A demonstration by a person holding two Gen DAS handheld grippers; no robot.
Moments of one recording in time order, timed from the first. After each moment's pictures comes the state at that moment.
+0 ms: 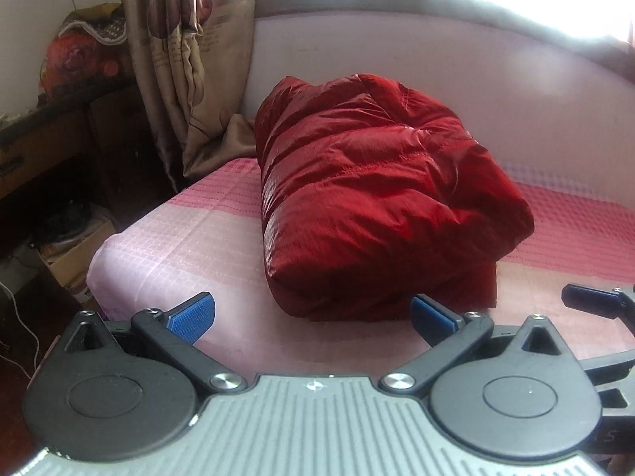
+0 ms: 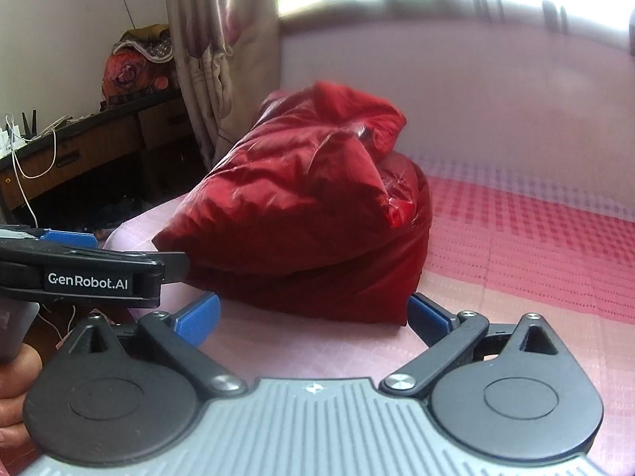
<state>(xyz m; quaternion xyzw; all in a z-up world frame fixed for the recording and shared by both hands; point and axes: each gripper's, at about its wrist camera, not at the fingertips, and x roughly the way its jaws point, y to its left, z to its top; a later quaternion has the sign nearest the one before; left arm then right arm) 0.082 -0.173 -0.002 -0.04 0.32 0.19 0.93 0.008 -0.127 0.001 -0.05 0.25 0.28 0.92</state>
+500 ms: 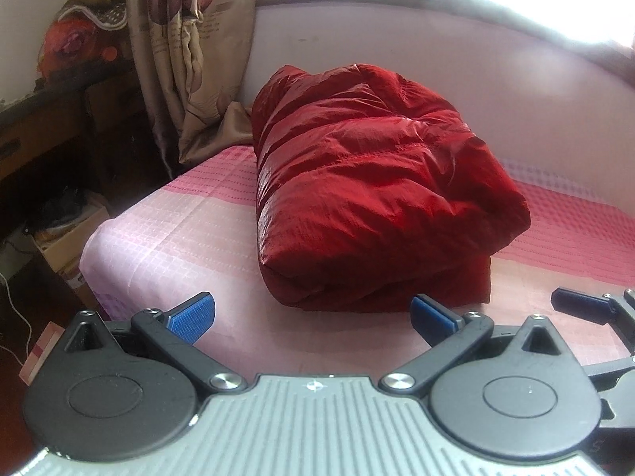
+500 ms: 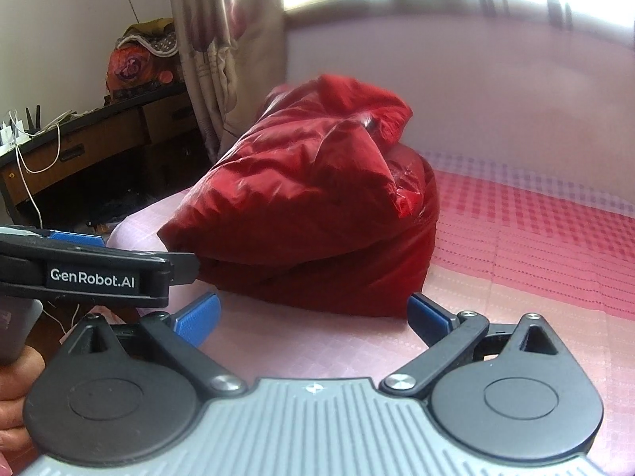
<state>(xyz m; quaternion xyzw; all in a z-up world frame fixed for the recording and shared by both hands) 0.083 -0.174 -0.004 -0.06 0.32 0.19 0.92 0.012 -0.127 -0.002 -0.05 0.26 0.29 0.92</state>
